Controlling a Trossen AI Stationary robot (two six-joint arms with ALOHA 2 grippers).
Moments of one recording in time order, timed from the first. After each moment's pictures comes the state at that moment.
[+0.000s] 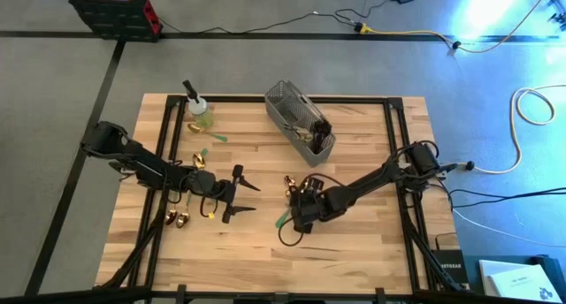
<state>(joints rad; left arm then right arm) -0.27 1.41 0.32 0.87 -0.15 0.20 0.34 1.96 1.12 -0.41 0.37 0.57</state>
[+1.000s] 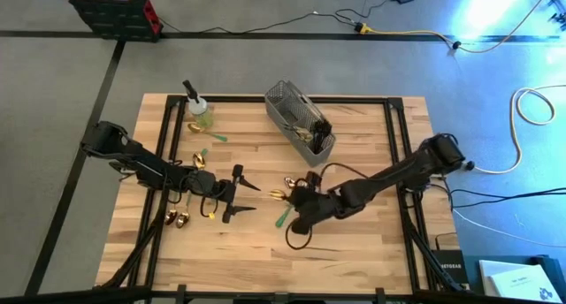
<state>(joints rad) -0.27 1.41 0.32 0.87 -0.16 0.19 0.40 1.70 1.18 -0.28 0.48 0.46</state>
